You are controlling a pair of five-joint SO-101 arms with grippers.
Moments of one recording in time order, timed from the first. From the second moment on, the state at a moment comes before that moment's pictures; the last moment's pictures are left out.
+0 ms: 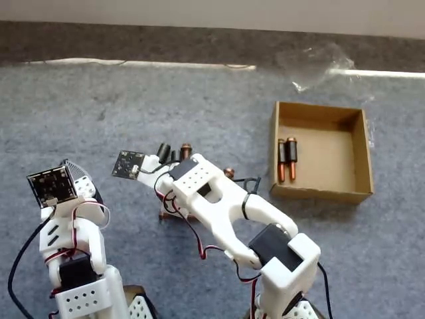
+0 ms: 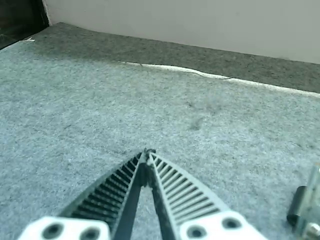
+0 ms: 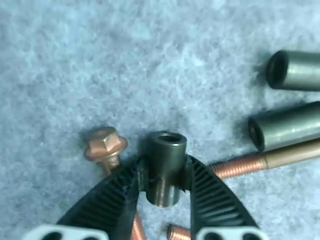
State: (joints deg) left arm -24.6 -103.8 95.9 35.3 3.8; right arm -48.2 12.1 19.3 50.7 35.6
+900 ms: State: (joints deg) left arm -23.4 -103.8 95.9 35.3 3.8; right arm -39.0 -4.2 19.5 50.5 22.6
